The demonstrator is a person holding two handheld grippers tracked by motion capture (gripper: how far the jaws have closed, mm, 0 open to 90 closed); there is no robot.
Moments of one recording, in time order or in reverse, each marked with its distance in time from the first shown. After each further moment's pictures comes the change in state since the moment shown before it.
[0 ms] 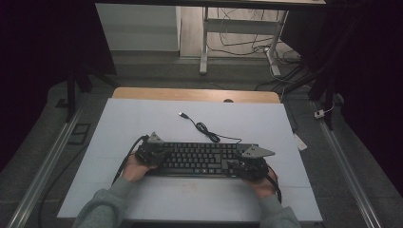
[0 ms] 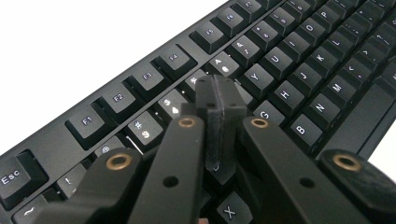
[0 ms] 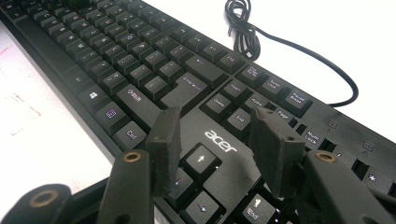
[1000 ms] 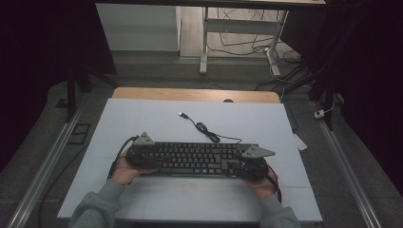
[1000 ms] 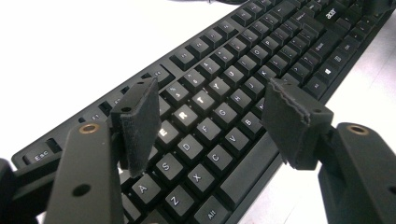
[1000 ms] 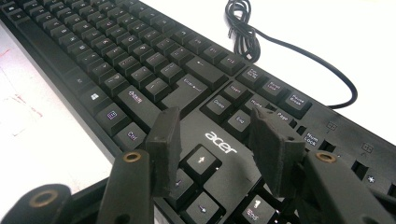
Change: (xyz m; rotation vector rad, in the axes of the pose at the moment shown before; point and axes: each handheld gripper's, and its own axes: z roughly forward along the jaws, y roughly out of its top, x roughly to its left) left arm -0.005 -0.005 -0.042 -0.101 -0.058 -0.005; right arm 0.000 0.000 -0.001 -0.005 0.002 -0.003
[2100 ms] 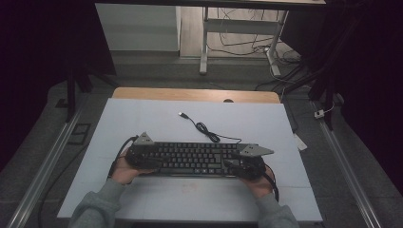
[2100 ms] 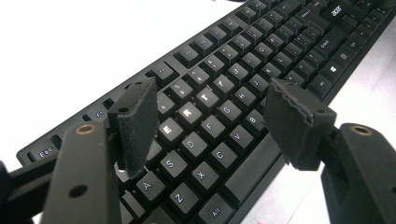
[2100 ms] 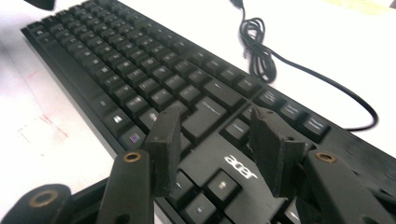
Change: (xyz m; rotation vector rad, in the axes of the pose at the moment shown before) left arm 0.001 -0.001 0.001 0.012 0.009 0.003; right arm 0.007 0.011 0.002 -0.044 0.047 0.012
